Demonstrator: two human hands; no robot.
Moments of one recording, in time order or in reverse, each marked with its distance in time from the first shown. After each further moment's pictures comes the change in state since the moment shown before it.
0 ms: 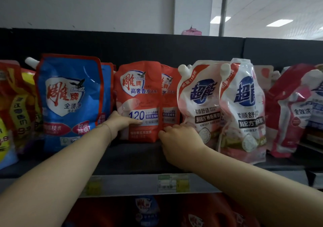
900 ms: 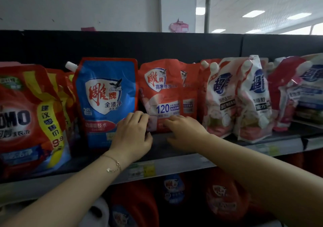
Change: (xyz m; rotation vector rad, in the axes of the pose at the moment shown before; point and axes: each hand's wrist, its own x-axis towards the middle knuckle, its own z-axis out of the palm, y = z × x) left_hand -0.081 -0.035 -0.096 0.991 0.074 0.956; right_hand 0.042 -0.080 -0.019 0.101 -0.090 0.120
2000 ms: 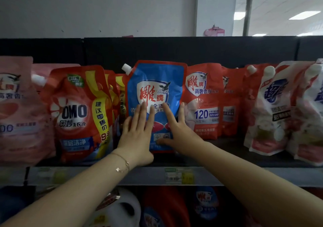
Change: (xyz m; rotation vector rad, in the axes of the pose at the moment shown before) left_hand -0.030 -0.065 -0.024 0.256 -0.317 -0.261; right_hand 0.070 -0.075 0.030 0.642 0.040 0.060
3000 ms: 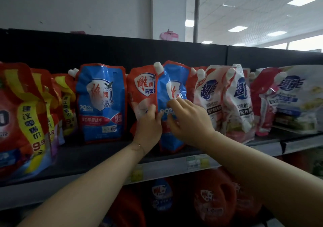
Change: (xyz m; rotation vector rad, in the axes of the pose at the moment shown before) left_hand 0.052 0.150 -0.001 -1.015 0.350 0.096; right_hand -0.086 0.044 -0.105 -0.612 0.623 -0.243
